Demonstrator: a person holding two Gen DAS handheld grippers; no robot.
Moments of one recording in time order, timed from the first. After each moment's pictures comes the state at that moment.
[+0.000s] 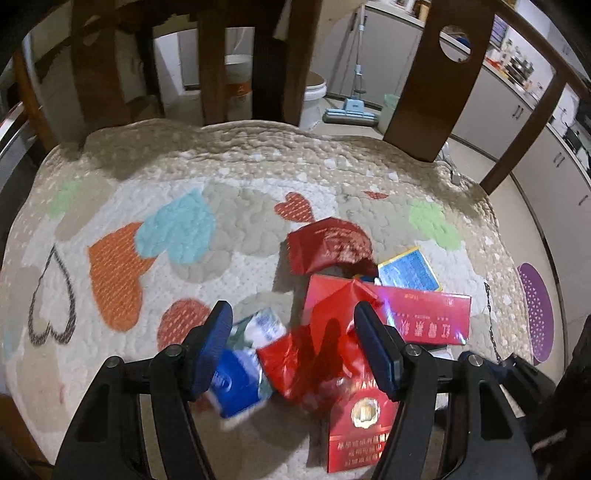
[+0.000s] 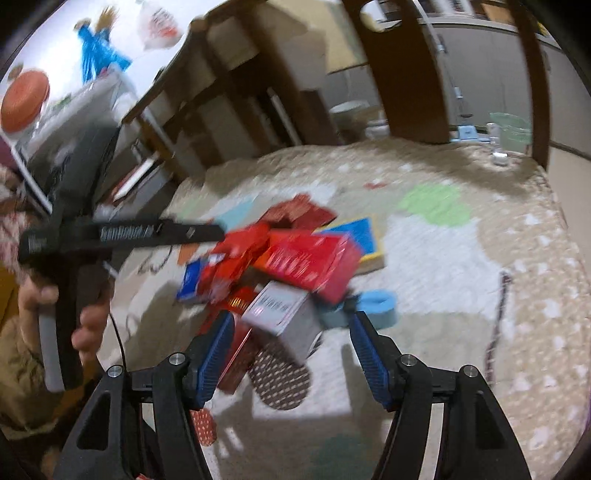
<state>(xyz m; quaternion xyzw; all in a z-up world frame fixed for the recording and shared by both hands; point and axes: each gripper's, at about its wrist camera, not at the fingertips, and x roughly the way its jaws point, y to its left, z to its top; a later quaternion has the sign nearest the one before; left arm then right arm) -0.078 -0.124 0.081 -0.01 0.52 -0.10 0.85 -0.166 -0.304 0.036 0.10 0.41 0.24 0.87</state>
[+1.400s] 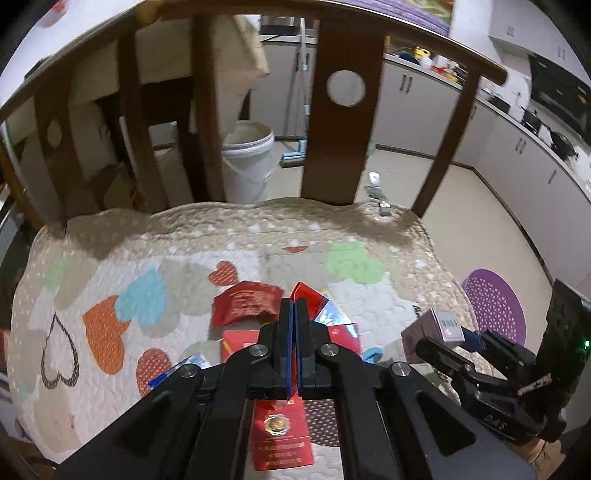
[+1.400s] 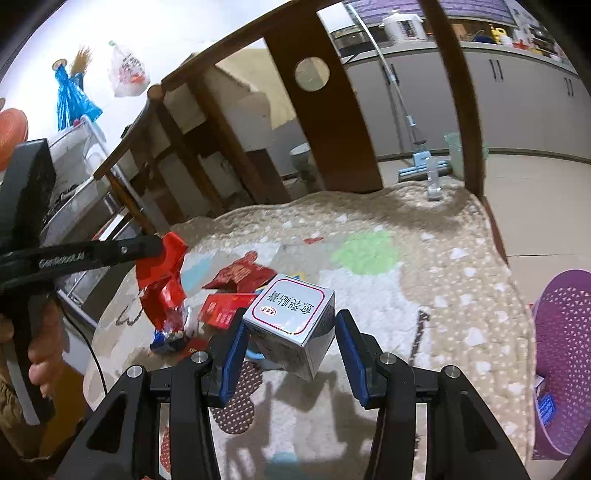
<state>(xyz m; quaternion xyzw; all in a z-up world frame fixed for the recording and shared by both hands) -0.108 -0.191 0.160 0.03 0.43 -0.16 0.89 -0.169 -0.379 0.071 0.16 0.34 0.16 0.91</state>
